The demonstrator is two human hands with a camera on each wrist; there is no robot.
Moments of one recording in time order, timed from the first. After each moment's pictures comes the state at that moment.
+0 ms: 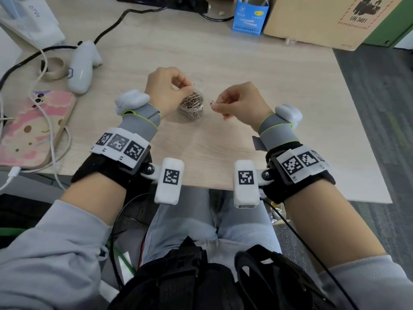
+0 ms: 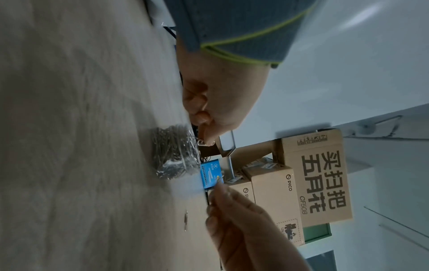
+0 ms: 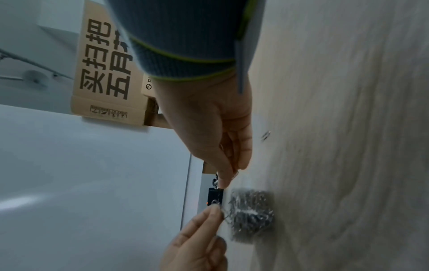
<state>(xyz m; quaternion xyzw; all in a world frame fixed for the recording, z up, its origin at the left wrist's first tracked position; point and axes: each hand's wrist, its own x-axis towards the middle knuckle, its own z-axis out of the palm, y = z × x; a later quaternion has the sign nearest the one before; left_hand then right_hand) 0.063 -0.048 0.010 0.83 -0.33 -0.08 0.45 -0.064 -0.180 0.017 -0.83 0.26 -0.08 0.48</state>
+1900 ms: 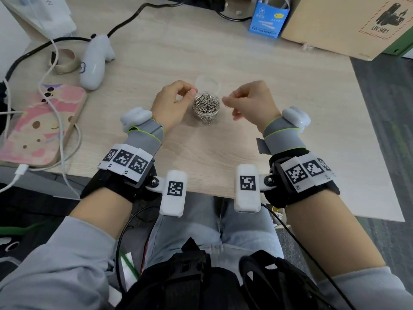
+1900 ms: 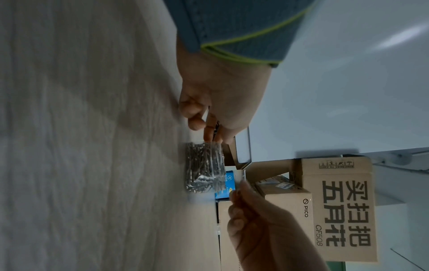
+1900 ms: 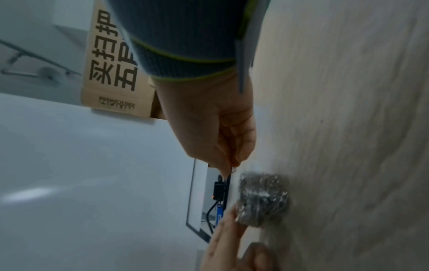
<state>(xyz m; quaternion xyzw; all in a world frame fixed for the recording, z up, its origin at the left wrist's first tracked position) 0.075 -0.028 -0.024 0.79 -0.29 -0.14 0.53 -0.036 -0.172 0.019 -0.83 0.31 -0.10 0.44</state>
